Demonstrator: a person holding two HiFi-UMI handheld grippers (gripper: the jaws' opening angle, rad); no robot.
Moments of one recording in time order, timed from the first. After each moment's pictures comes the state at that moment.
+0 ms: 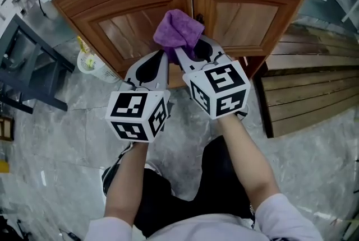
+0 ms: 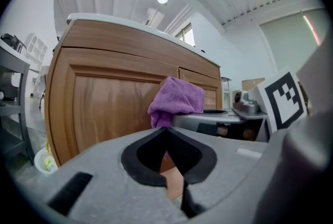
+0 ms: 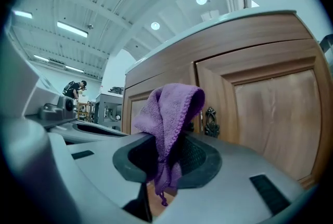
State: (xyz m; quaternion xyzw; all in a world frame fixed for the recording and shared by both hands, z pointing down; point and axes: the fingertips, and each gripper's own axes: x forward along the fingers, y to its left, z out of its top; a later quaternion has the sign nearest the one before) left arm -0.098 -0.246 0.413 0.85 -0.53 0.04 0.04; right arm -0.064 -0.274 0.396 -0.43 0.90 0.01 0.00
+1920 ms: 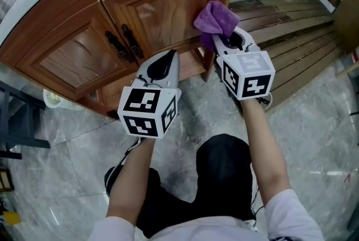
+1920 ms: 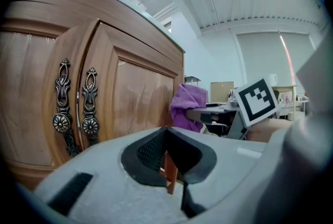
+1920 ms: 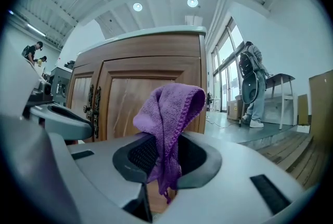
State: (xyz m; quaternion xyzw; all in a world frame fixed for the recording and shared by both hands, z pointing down) left arm 0.085 -0.251 0.441 0.93 -0.37 0.05 0.04; right arm 0.204 -0.282 0.422 -0.65 0.76 0.02 -0.07
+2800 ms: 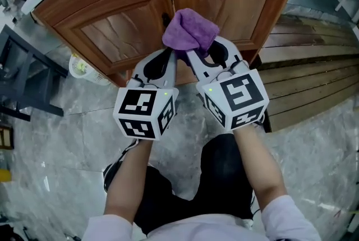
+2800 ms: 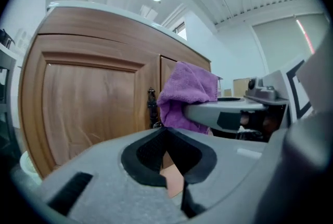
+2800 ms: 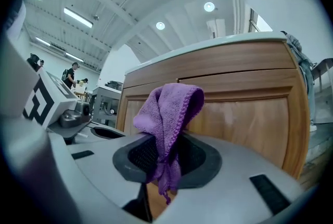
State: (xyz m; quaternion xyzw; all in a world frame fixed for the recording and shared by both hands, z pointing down) left arm -0.042 -0.255 0.425 0.87 -0.48 0.06 0.03; right arm -0.003 -0.254 0.387 -0.47 0.88 0.06 -0.02
